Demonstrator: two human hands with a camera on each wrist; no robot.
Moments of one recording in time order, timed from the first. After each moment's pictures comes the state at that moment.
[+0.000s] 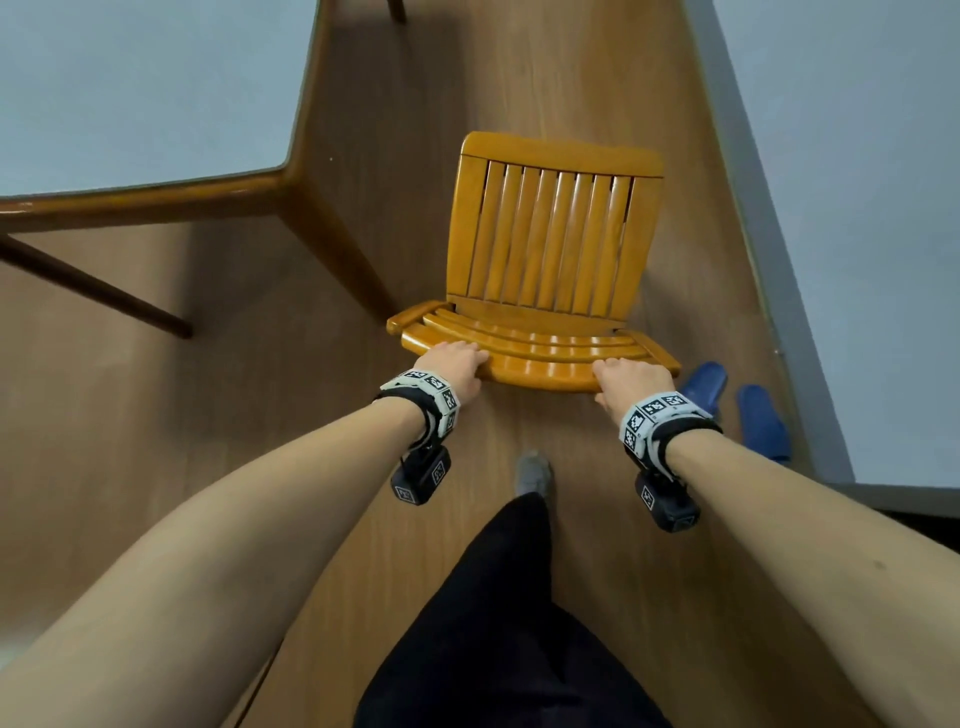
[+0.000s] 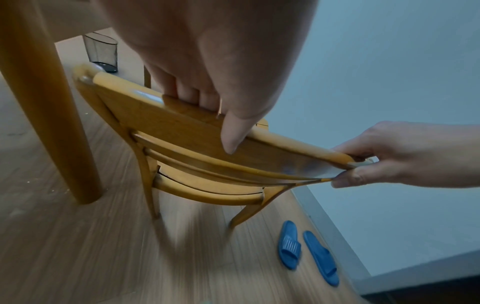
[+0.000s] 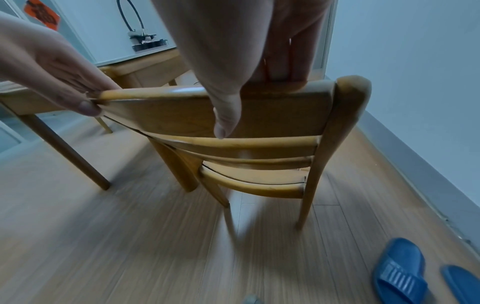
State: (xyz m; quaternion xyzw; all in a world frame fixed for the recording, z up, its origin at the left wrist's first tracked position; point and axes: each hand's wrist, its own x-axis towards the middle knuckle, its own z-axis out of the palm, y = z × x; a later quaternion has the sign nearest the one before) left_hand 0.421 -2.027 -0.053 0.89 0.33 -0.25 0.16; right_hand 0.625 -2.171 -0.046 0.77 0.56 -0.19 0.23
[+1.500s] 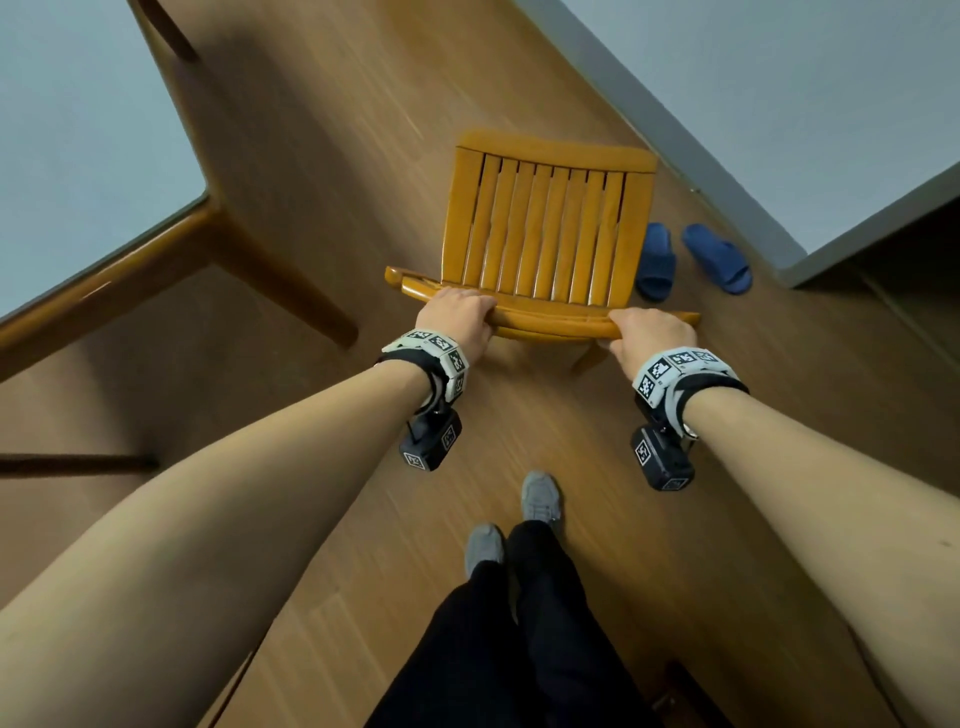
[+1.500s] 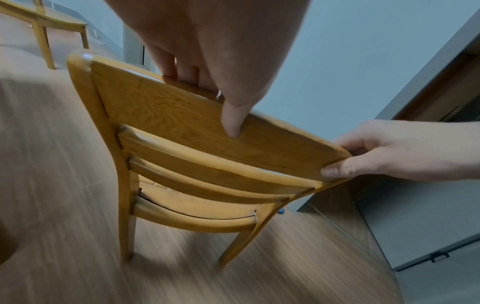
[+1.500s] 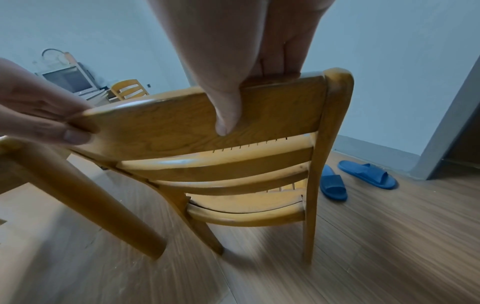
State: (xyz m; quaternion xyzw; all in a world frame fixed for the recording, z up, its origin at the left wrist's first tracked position) left_hand 0.331 -1.995 -0.051 0.98 0.11 -0.11 0.13; right_hand 0.437 -2.223 -0.037 0.94 0.27 -0.18 0.07
